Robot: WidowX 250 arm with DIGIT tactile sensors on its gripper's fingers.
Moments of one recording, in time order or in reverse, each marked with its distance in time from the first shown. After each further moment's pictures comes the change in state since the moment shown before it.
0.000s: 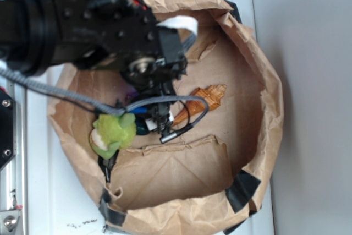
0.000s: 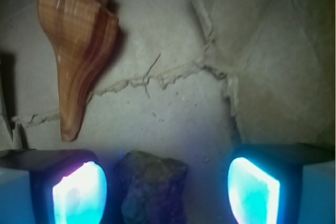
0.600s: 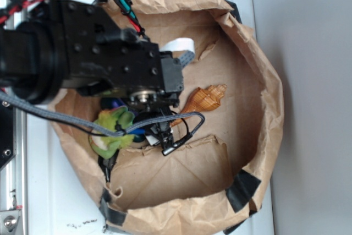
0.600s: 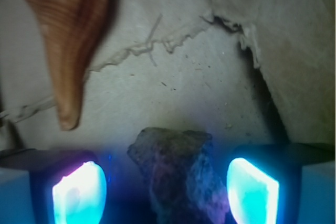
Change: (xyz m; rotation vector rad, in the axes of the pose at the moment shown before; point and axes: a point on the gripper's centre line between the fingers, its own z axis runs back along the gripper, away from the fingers) arm -0.010 -0.009 -0.013 0.053 0.076 0.156
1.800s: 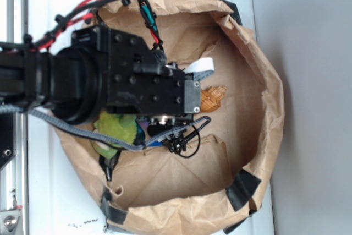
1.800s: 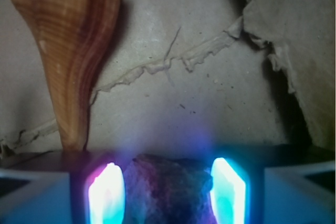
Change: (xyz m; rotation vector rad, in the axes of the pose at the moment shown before) arm 0.013 -0.010 -0.006 0.042 -0.061 -0.060
